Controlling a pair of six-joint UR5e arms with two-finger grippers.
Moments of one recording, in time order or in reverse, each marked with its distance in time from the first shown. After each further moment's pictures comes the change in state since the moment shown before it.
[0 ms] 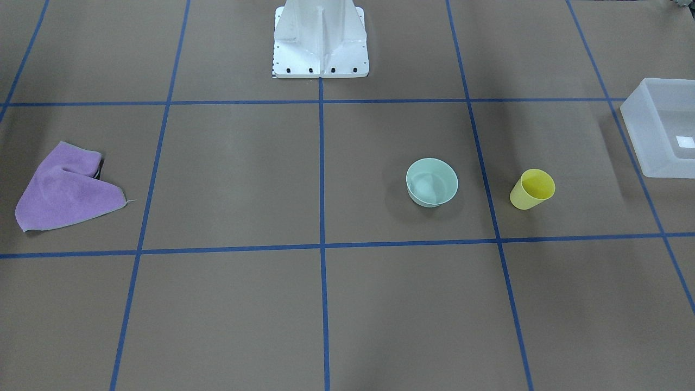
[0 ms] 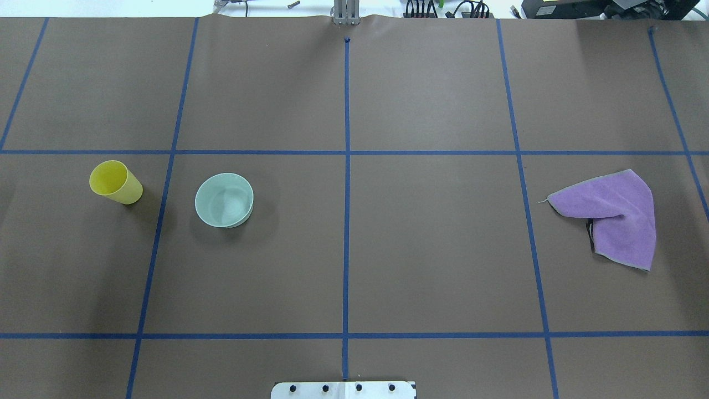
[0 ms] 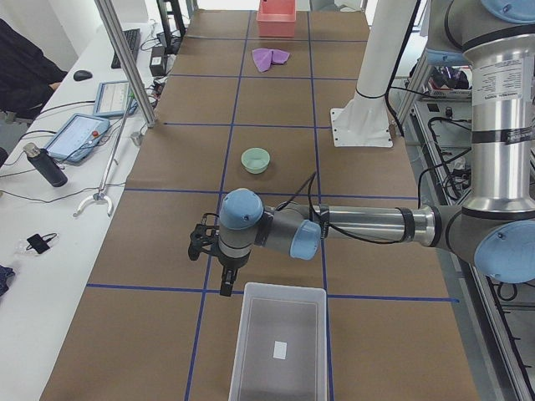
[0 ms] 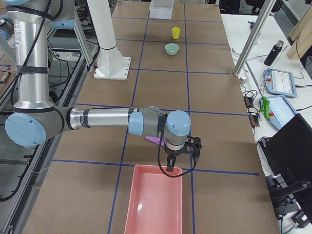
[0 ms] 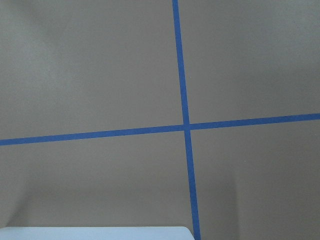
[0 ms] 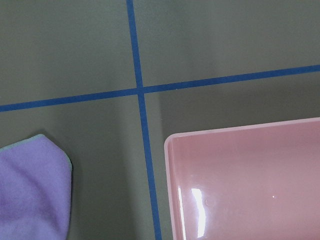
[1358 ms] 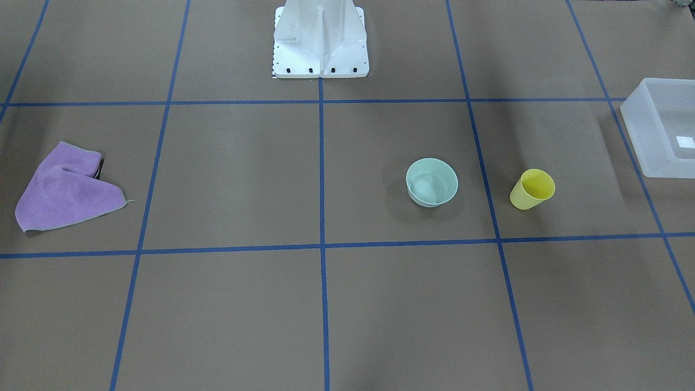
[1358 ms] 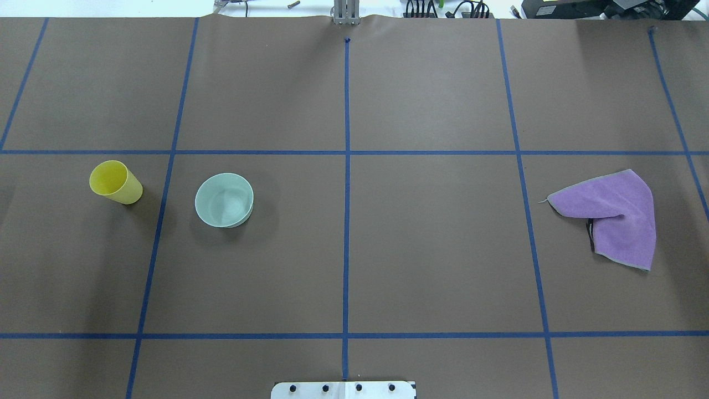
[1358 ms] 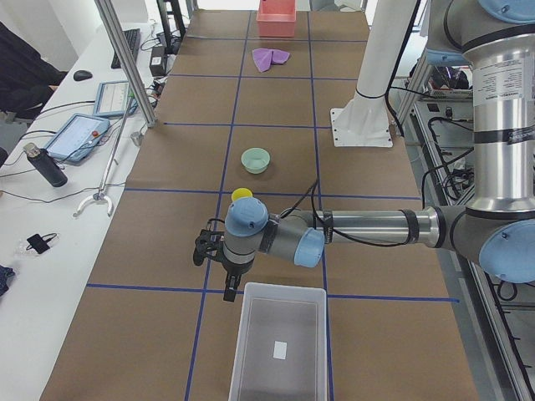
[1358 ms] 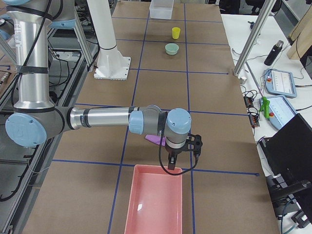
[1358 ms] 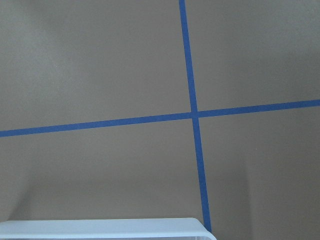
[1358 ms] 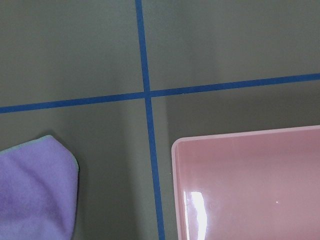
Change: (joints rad) left arm 0.014 -0.004 0.014 -0.036 0.008 -0.019; right arm 0.000 0.002 0.012 0.005 0.006 -0.009
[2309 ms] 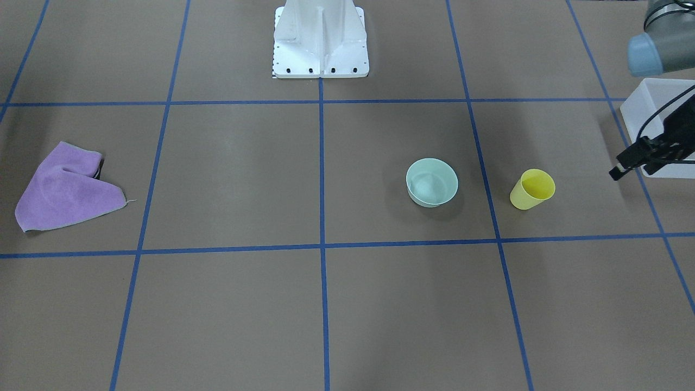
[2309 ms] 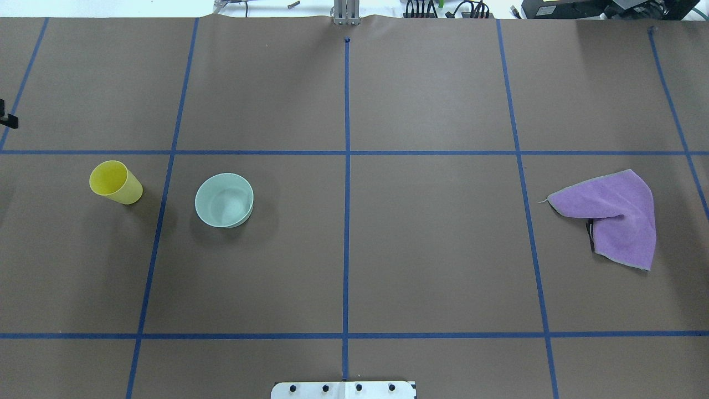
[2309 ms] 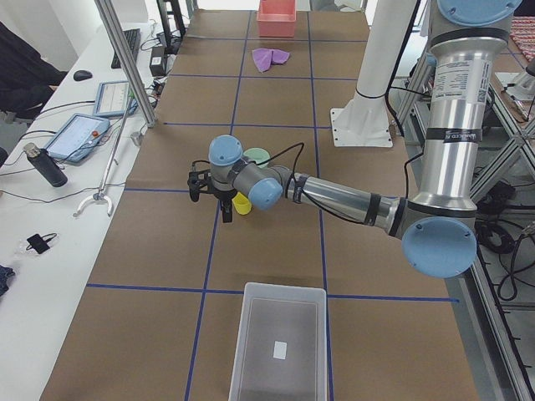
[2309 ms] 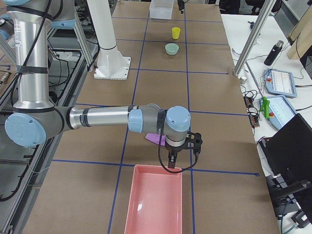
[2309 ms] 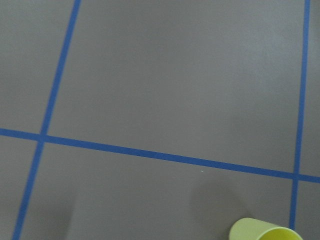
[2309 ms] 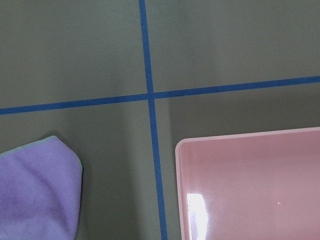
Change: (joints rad) left arm 0.359 -0.174 -0.064 -0.109 -0.032 -0.804; right arm 0.000 -0.003 0.015 0.000 0.000 0.006
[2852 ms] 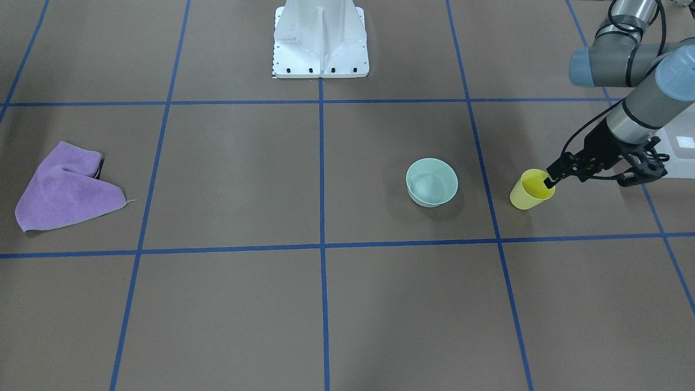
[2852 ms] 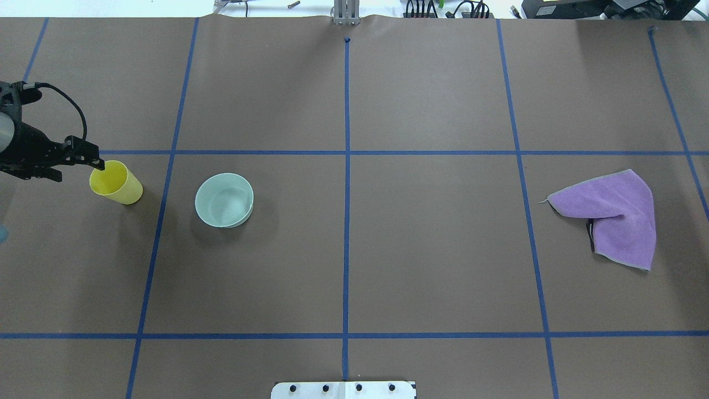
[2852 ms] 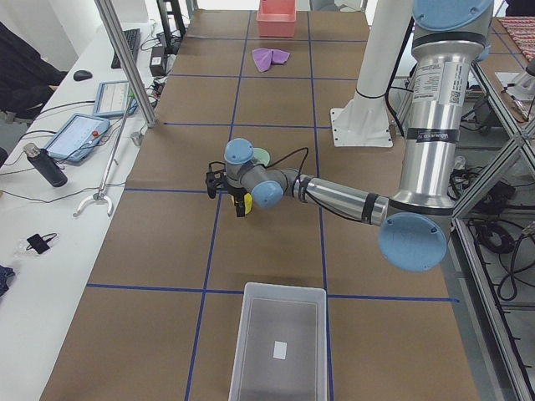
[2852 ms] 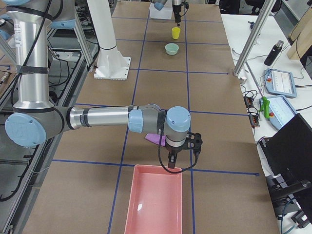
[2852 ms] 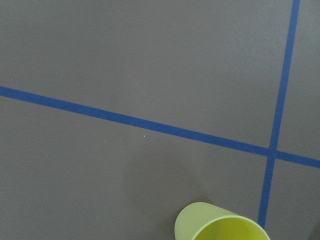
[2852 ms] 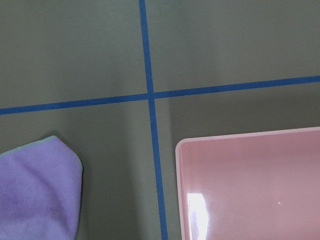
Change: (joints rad) left arm 0.187 -0.010 0.049 -0.107 0.109 -0.145; right arm 0.000 0.000 -0.002 0.000 0.001 0.000
